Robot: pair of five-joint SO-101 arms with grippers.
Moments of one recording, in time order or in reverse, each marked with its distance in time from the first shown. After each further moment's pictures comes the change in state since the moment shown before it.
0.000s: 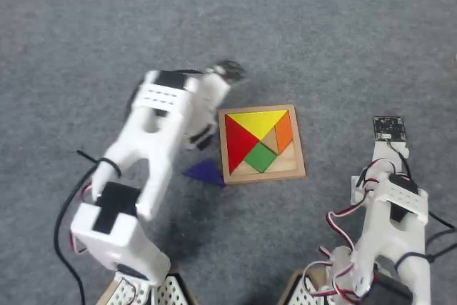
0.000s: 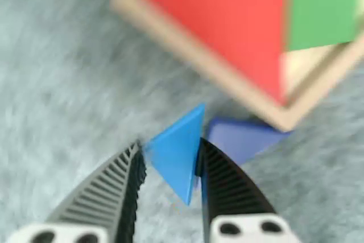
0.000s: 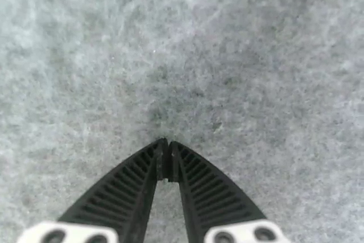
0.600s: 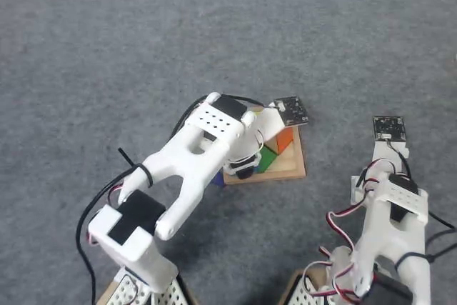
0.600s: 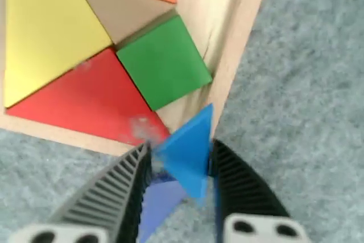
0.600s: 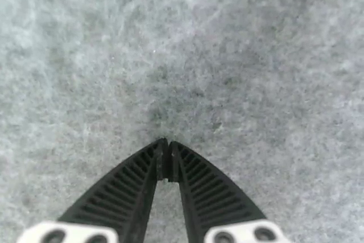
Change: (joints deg) left arm 14.4 -0.1 4.3 -3.6 -0.9; right arm 0.0 0.0 0.0 0.0 0.0
